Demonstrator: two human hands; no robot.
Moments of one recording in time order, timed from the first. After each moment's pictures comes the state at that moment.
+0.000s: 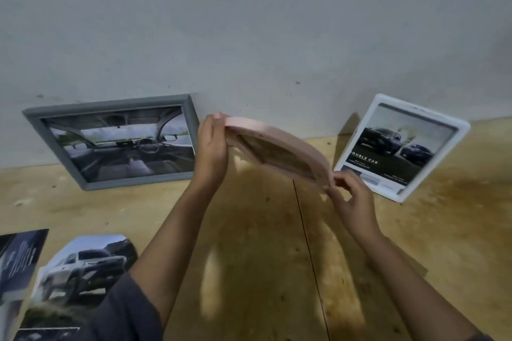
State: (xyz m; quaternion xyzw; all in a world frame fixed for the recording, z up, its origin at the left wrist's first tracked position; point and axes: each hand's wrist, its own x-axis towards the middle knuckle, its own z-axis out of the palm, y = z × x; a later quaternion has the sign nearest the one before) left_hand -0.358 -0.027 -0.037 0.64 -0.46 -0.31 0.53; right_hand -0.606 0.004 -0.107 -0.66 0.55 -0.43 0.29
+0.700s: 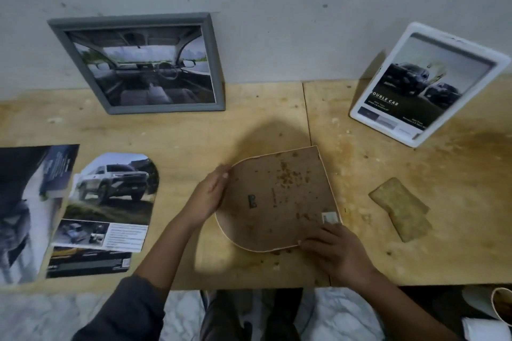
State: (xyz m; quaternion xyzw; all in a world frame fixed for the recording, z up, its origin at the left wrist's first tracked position) left_hand -0.323 0.154 -0.160 0.69 -0.48 -0.47 0.26; right_hand -0.633 0.176 -0.198 -0.92 0.30 -0.20 0.14
